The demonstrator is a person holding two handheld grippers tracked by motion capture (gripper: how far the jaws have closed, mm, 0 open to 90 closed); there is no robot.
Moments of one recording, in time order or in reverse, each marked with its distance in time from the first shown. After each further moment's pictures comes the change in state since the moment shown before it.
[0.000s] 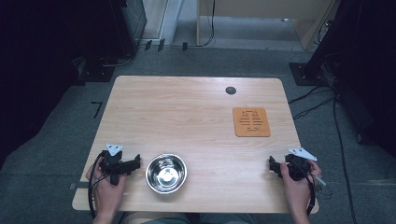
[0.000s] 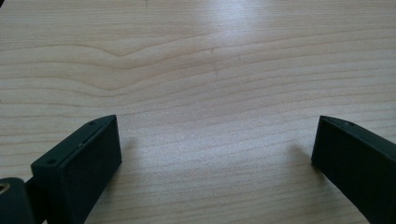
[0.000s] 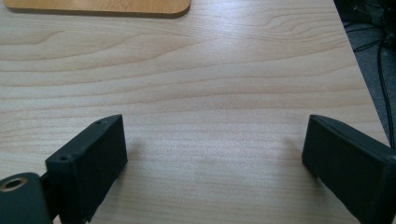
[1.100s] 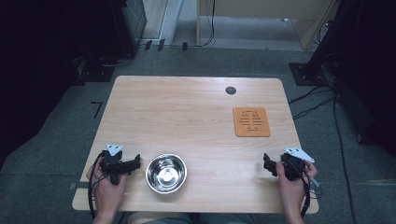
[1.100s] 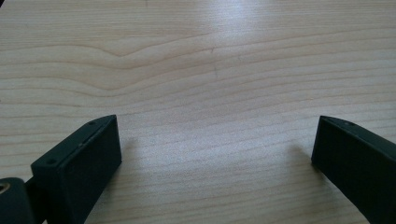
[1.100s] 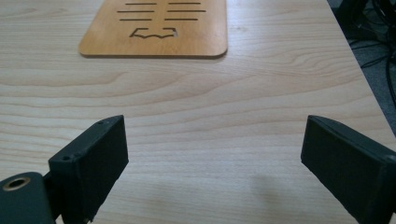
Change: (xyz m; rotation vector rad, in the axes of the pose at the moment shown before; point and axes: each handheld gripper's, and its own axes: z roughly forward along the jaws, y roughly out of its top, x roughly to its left) left arm 0.000 0.000 0.000 0.000 0.000 0.000; right arm 0.029 0.011 -0.022 -0.079 0.028 0.030
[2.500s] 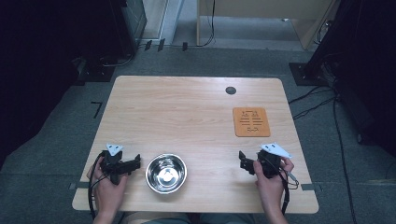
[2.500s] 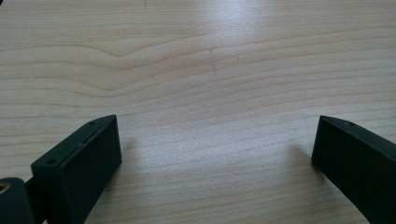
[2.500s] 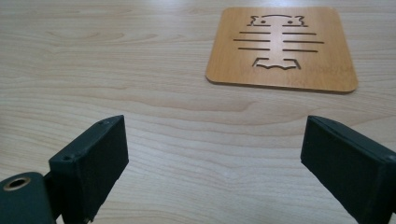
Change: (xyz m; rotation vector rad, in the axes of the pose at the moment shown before) left arm 0.000 0.000 0.000 -0.001 -0.002 0.002; right arm 0.074 0.018 -0.010 -0.026 0.186 -0.032
